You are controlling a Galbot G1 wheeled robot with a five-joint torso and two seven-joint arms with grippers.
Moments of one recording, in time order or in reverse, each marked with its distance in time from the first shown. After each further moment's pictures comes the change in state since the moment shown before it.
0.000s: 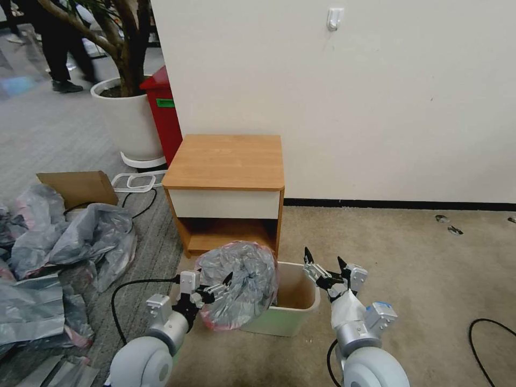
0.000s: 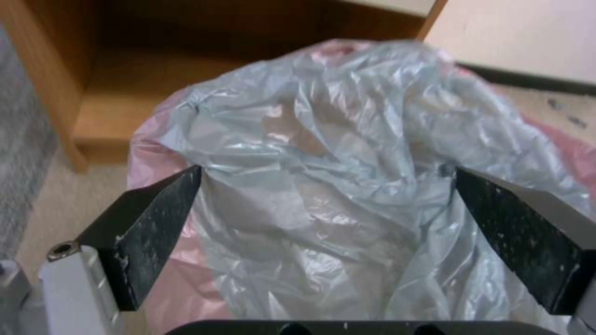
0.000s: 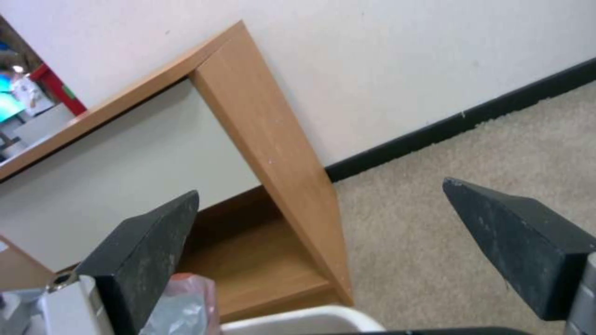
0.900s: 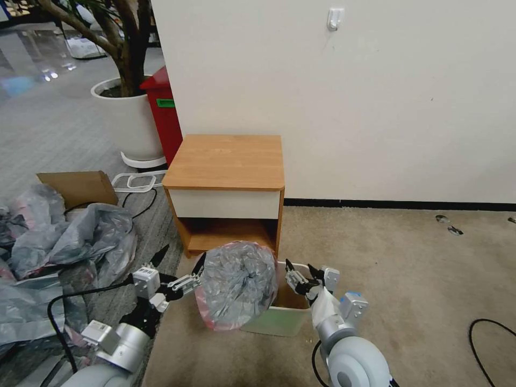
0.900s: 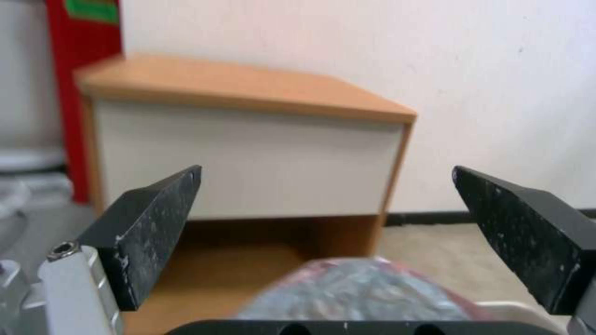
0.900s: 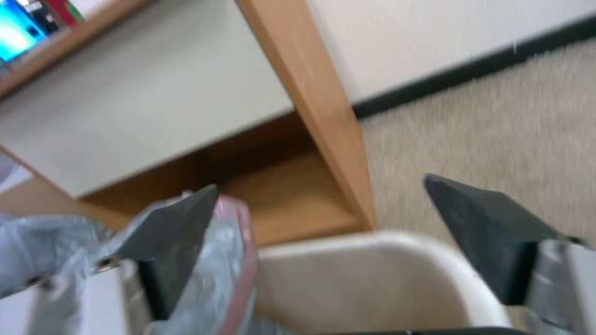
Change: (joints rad) left arm 0.211 -0.008 -0.165 -0.173 0.047 -0.452 0.175; right arm 0.121 -0.056 -0.124 -0.053 0.087 -0.118 0.070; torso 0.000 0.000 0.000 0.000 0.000
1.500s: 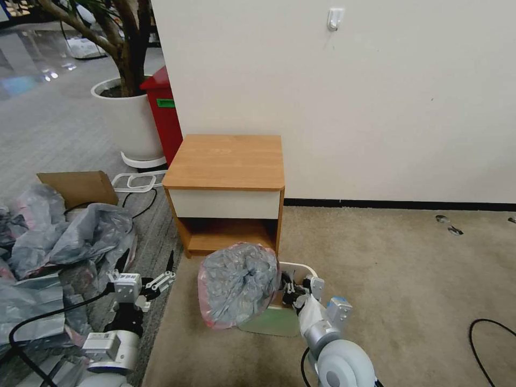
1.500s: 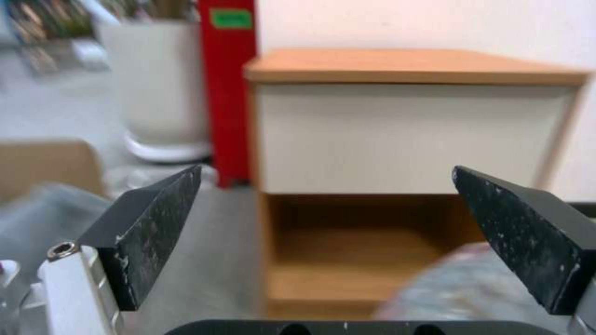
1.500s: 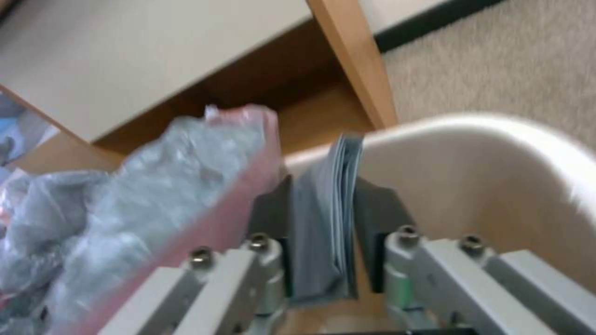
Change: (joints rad) left arm 0.073 -0.126 -0.085 -0.003 0.192 -0.033 -0.129; right arm 0.022 0.002 -0.054 -0.059 0.107 -0.039 -0.012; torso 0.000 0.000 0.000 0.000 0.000
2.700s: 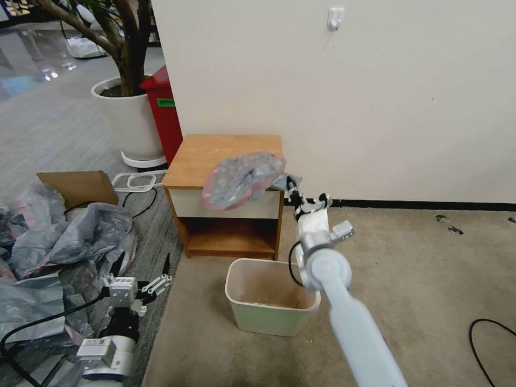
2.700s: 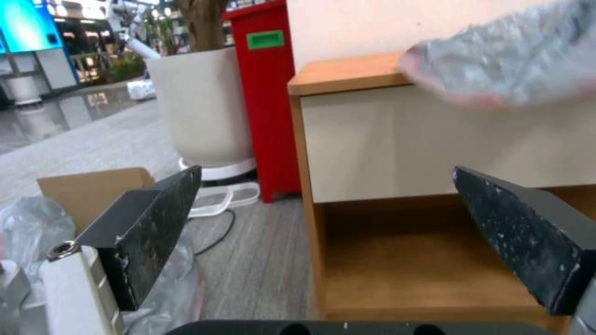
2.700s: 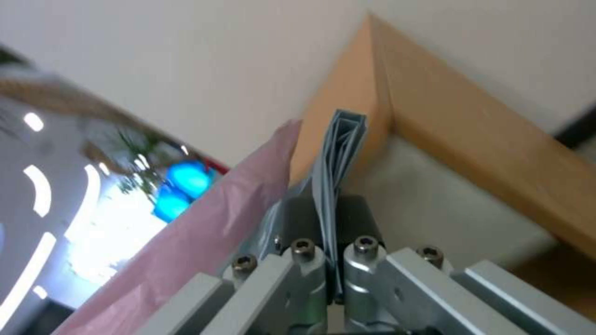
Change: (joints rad) left arm 0.000 -0.079 -0.036 0.024 0.196 -0.083 -0.031; right arm 0.322 0.186 0.084 -0.151 0.345 0.170 -0.171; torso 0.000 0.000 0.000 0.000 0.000
